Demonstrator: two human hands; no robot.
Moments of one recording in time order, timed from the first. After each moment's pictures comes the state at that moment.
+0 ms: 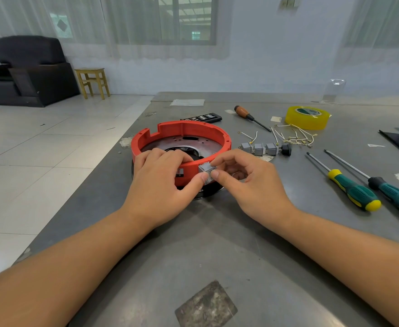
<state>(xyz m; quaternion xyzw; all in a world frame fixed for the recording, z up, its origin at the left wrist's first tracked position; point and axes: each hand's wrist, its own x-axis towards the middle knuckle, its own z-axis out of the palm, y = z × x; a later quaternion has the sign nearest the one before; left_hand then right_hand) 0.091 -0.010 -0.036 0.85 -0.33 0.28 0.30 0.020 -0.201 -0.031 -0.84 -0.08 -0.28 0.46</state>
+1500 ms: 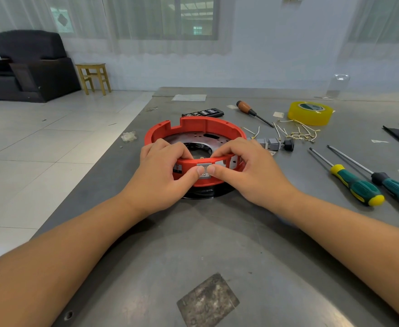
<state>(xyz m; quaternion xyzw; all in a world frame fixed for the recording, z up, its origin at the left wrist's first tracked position) 0.101 0.000 -0.031 0.84 -0.38 0.19 0.34 0.033 -0.213 -0.021 -0.91 -0.09 -0.26 0.32</state>
